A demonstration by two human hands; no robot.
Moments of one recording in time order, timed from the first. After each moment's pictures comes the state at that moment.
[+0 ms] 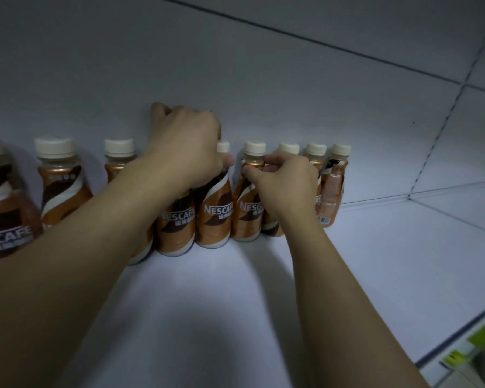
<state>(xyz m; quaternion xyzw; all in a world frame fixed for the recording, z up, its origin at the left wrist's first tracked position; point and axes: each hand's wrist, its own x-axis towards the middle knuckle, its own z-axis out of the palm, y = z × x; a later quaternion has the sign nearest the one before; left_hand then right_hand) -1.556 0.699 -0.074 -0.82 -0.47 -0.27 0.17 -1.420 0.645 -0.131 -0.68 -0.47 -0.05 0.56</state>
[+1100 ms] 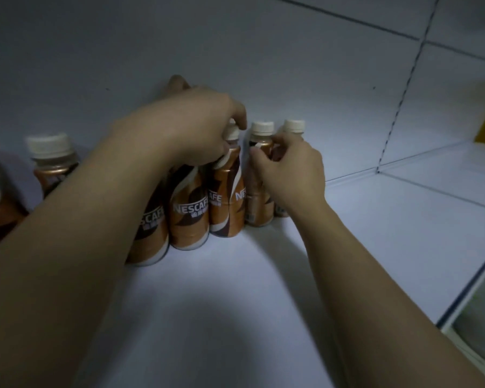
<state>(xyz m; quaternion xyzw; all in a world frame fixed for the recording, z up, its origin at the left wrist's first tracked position) -1.454 0.700 -0.060 -0.92 -0.31 -0.18 0.15 -1.316 0.644 -0.145 -0.73 -0.44 -0.13 0.51</state>
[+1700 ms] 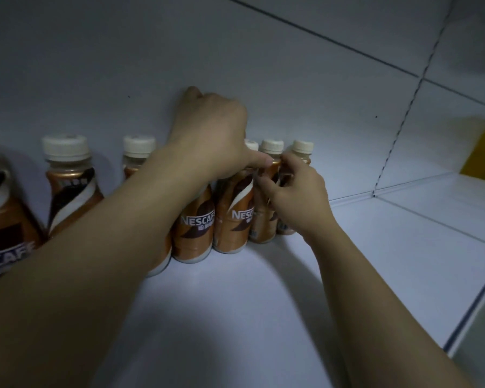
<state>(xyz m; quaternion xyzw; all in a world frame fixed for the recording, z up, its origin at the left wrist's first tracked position) -1.441 0.710 -0.069 -0.87 -0.34 -0.32 0.18 -1.309 0.642 -0.148 -0.70 -0.51 -0.05 0.50</state>
